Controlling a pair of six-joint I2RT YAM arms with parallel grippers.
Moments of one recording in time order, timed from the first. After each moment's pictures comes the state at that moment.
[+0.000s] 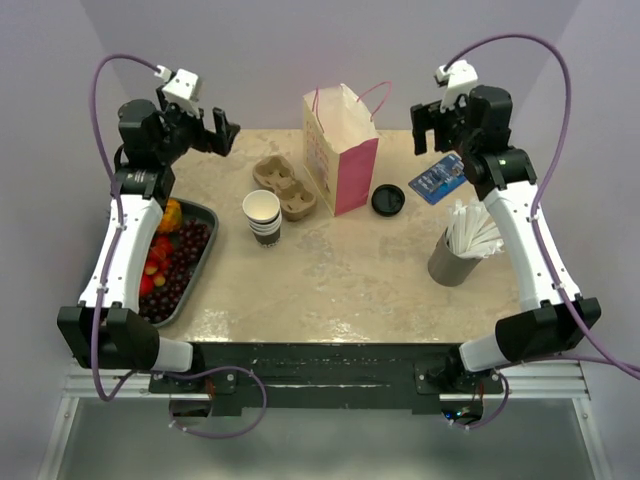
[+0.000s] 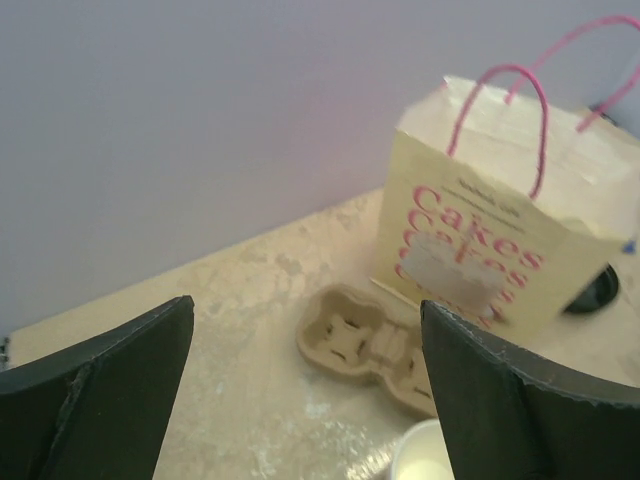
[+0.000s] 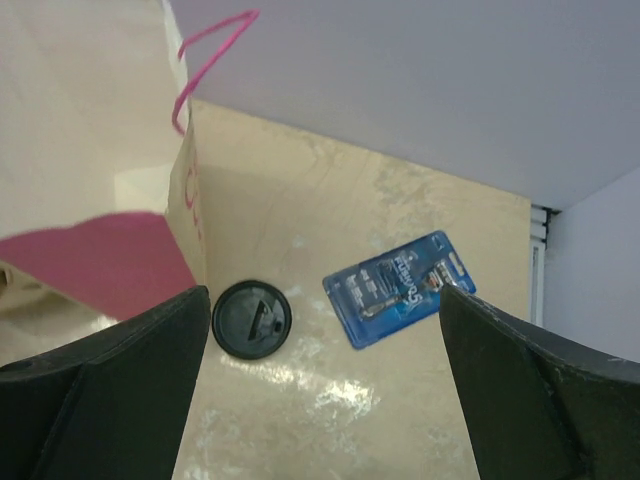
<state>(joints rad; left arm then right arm) -0.01 1.38 1.44 -0.11 0.39 0.06 0.19 1.46 1.70 -0.50 0.04 -0.15</state>
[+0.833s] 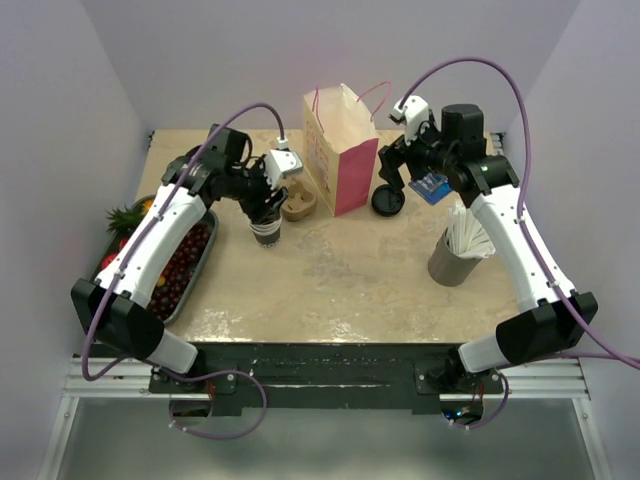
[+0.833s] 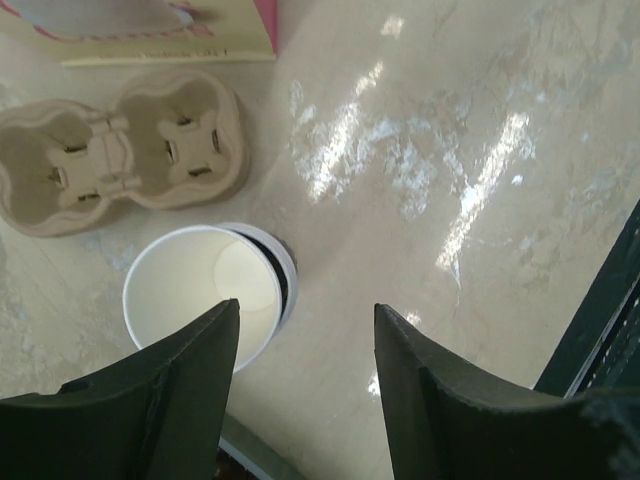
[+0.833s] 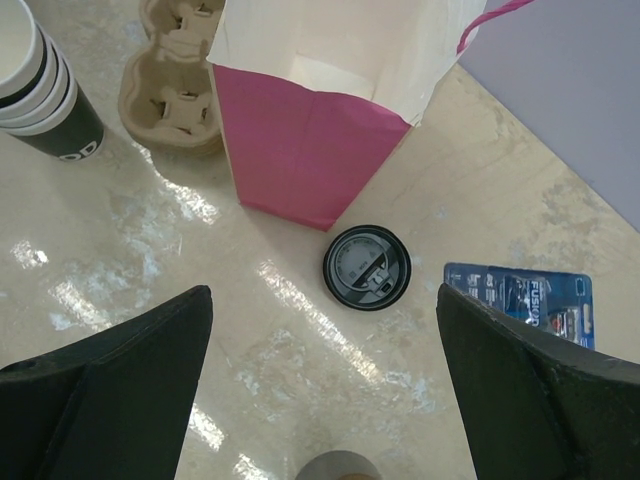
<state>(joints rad) -0.38 1.49 1.57 -0.93 0.44 0.58 0.27 1.46 1.61 -0.65 -0.31 -0.36</state>
